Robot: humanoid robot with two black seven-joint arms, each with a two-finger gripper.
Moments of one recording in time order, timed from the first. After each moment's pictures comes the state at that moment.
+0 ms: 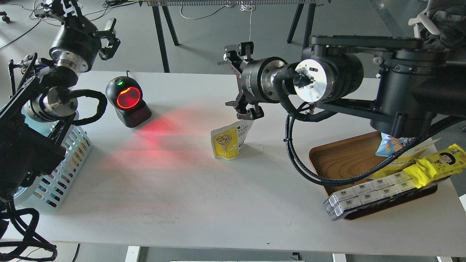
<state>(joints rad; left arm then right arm) -0.71 0.40 -1.09 -0.98 0.25 -0.08 -0.17 1.60 -0.39 -0.01 1.50 0.60 -0.49 -0.23</state>
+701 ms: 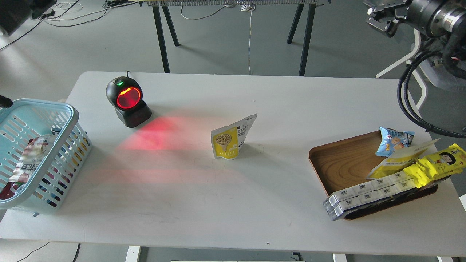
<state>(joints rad) -0.79 1.06 -0.83 -1.47 0.68 -0.16 -0.17 1.05 -0.76 0.57 1.08 0.59 0.03 -0.07</state>
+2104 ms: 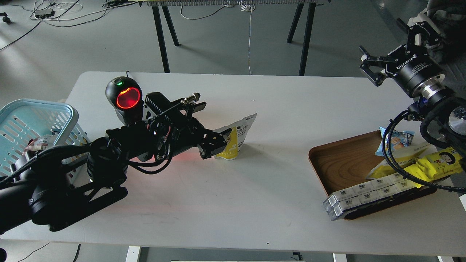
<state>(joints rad) -0.67 0.51 -0.53 -1.64 2.18 -0.34 0.18 0.75 -0.64 0.66 0.96 0.58 0.41 0.03</state>
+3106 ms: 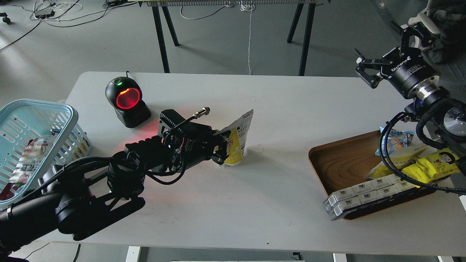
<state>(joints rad) -0.59 0.41 -0.54 -1.56 2.18 -0.29 0.18 0.75 -0.63 0.66 0.96 0.55 0.40 0.03</state>
